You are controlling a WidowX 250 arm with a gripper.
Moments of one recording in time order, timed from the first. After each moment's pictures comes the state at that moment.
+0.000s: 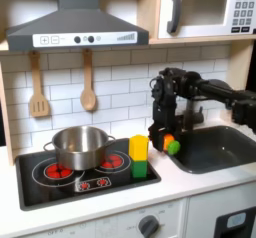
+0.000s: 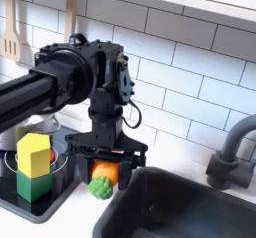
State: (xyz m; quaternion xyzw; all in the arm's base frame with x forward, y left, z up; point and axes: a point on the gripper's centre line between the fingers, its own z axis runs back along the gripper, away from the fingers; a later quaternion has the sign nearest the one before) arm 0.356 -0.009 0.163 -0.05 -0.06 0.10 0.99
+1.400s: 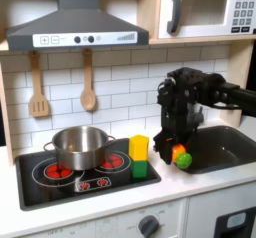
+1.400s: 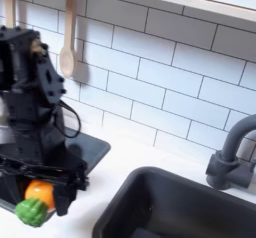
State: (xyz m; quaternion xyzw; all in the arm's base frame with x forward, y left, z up) arm 0.264 0.028 0.193 -0.07 -0.06 0.05 0.99
